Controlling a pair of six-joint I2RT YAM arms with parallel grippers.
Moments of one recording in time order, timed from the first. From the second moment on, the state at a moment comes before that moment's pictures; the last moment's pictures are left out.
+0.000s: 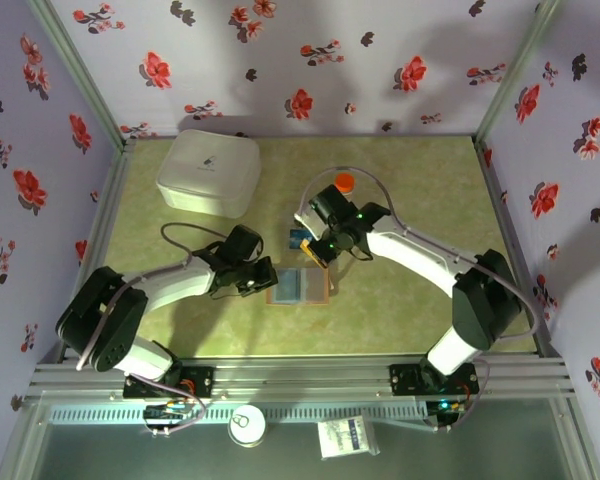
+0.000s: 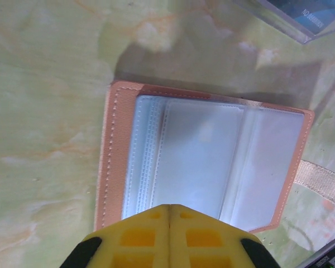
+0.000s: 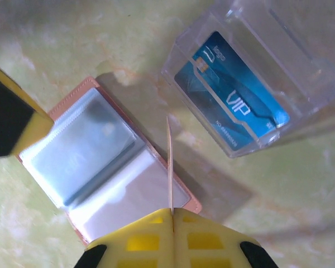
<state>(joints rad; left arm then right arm) -0.68 1.47 0.70 -0.25 0.29 -0.93 0.75 1.62 1.26 -0.75 -0.09 -0.14</state>
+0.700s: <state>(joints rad) -0.64 1.37 0.63 -0.25 0.28 -0.93 0.68 1.87 1.62 -1.00 -0.12 -0.65</state>
